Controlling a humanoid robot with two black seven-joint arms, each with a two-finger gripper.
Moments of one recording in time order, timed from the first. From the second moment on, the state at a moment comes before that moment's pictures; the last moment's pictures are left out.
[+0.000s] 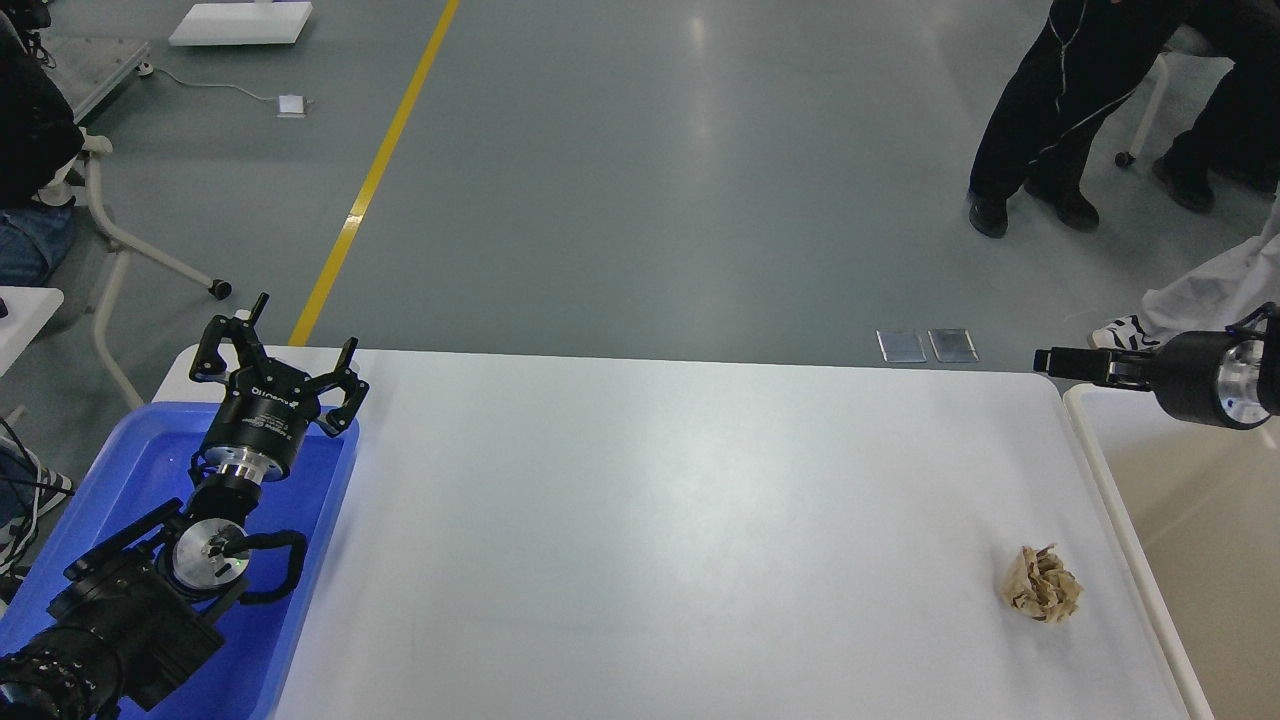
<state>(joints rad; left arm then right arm) -0.58 0.33 -0.75 -0.45 -0.16 -0.64 -0.52 1.23 -0.82 -0.38 0.86 -0.96 0.14 0.37</state>
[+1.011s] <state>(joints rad) -0.58 0.33 -0.75 -0.45 -0.16 -0.64 -0.52 1.15 -0.81 -0.53 0.98 -1.58 0.01 0.38</state>
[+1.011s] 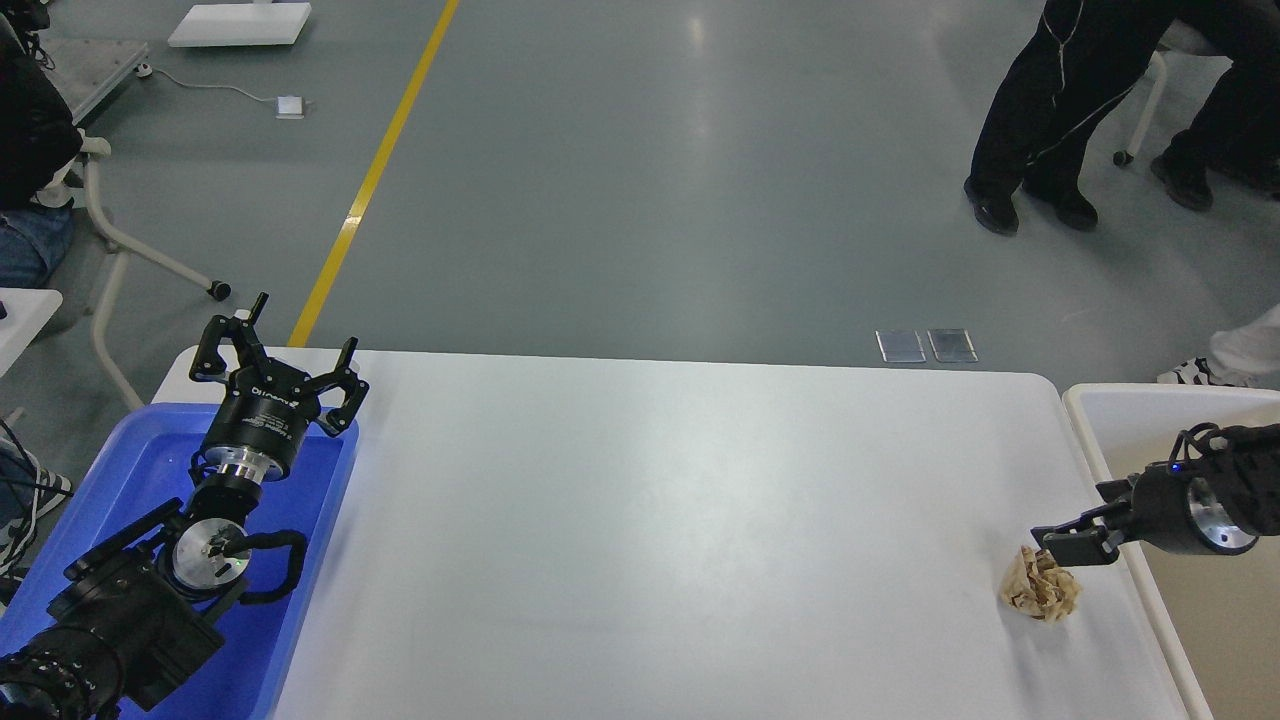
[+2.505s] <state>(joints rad) -0.58 0.33 -0.75 -0.45 -0.16 -0.64 -0.52 0.90 -0.65 -0.44 0.77 -1.56 -0.05 0.38</state>
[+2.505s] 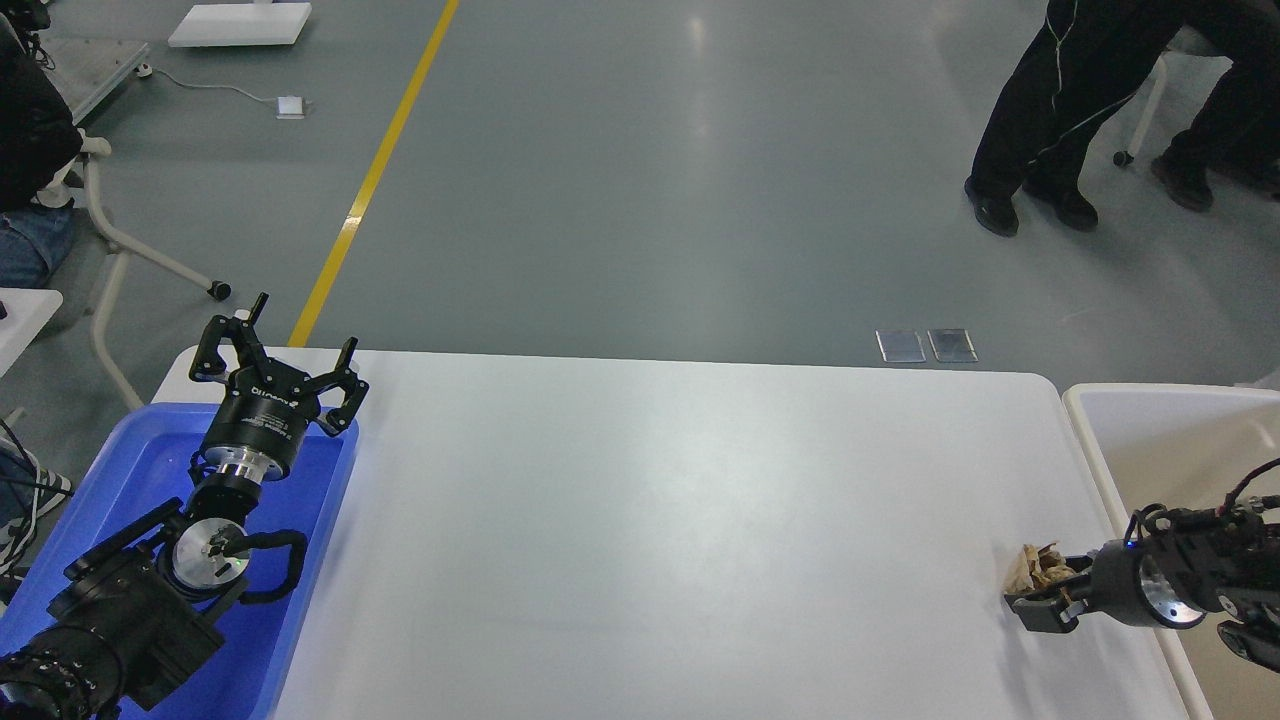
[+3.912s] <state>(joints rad) -0.58 0.33 -0.75 -0.45 -0.16 -0.64 -0.52 1.18 -0.92 -0.21 0.86 -0.98 0.09 0.63</state>
